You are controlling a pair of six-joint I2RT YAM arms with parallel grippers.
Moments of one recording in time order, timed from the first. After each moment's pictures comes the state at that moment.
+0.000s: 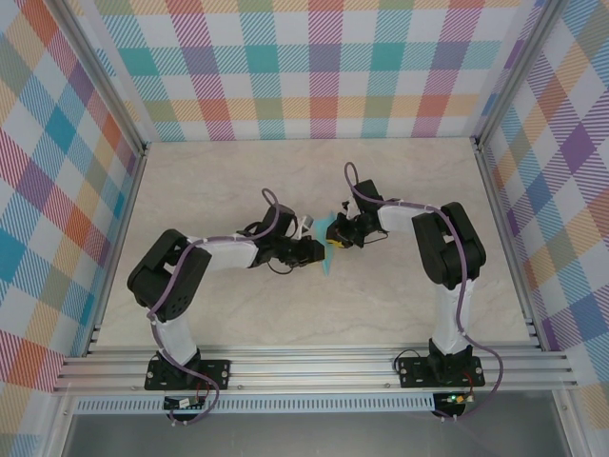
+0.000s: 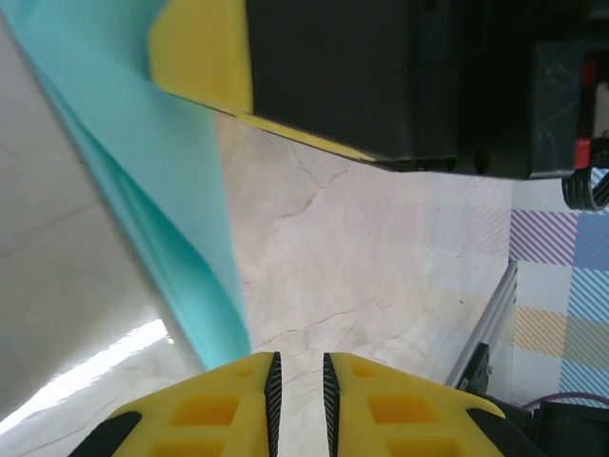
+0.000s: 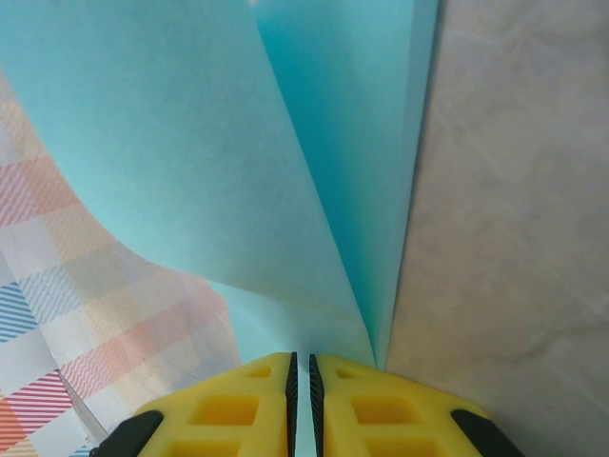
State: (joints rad) left arm -0.62 1.82 0.93 0.09 0.61 -0.80; right arm 0.41 2.03 1.21 -0.32 -0.61 0.70
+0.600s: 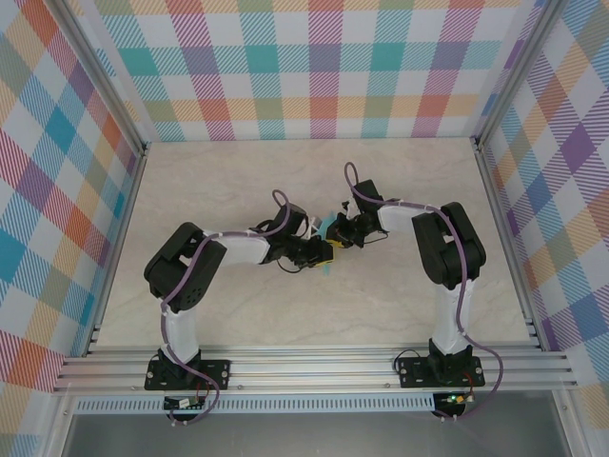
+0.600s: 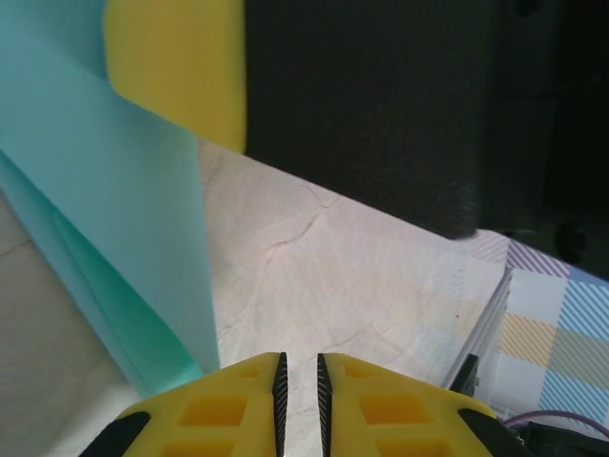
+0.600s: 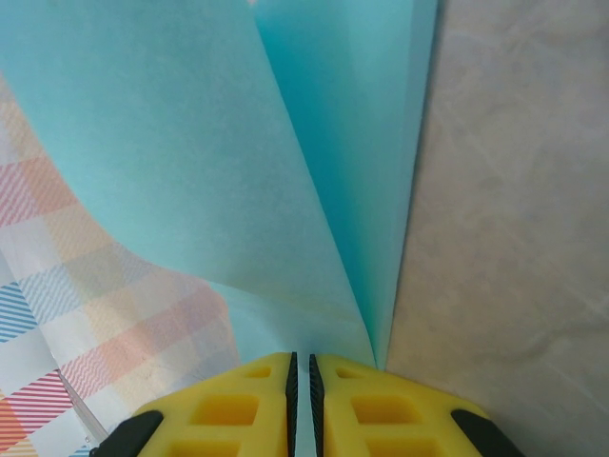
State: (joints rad) left arm -0.65 1.92 1.04 0.04 0.61 -0.85; right arm 0.41 2.03 1.21 -0.32 -0.61 0.70
